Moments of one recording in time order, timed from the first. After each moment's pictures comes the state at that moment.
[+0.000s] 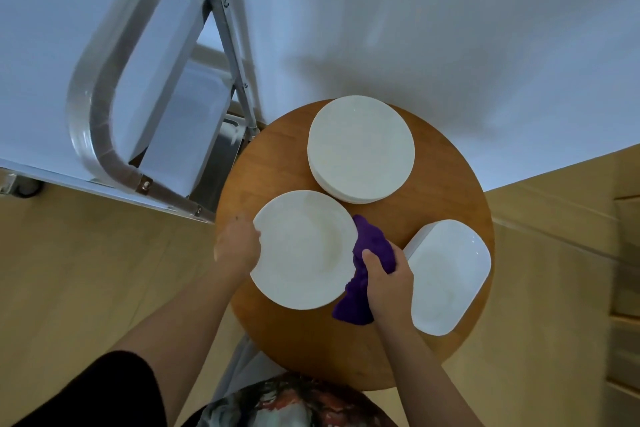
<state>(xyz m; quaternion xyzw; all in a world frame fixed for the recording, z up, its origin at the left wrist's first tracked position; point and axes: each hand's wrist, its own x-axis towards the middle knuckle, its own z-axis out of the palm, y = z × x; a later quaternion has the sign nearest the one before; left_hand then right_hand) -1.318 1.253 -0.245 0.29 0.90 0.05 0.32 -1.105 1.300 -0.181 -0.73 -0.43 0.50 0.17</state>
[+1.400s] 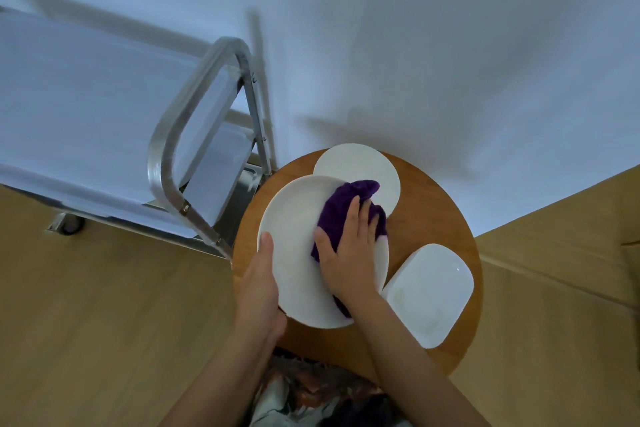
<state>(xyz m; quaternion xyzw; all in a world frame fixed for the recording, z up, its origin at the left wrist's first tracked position) -1.236 1.208 -0.082 -0.06 0.54 0.65 0.53 -1.155 1.296 -0.102 -0.54 -0.77 0.30 0.13</state>
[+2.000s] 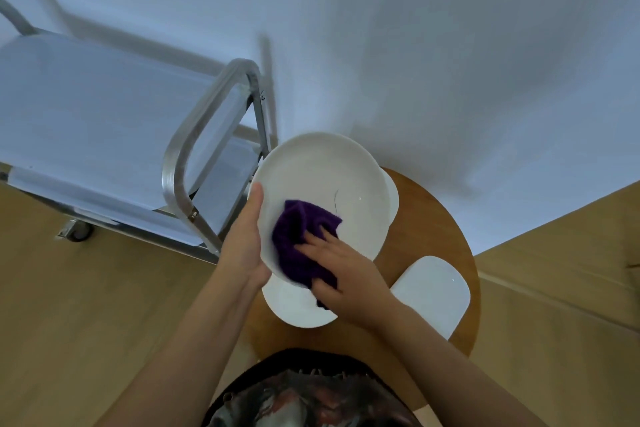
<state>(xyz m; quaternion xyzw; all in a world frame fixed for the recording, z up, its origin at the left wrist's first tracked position) -1.275 1.235 -0.028 -0.01 0.45 0.70 0.56 -1.121 1.292 -0.057 -0.21 -0.90 0.36 0.12</state>
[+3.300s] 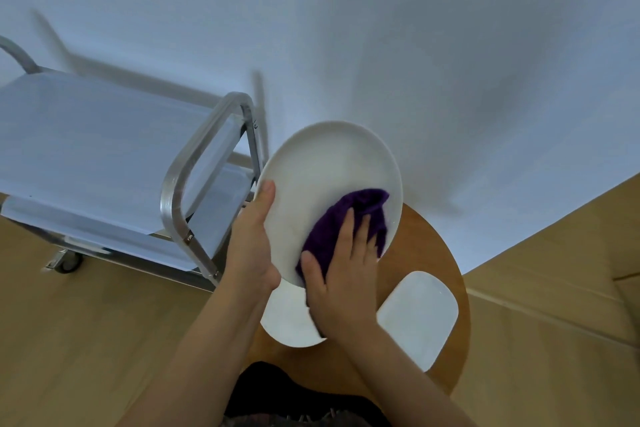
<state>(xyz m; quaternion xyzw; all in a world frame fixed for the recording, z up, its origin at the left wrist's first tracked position) -1.252 1.238 0.028 0.06 0.41 0.73 0.54 -1.140 1.262 -0.015 -0.49 -0.80 0.25 0.22</state>
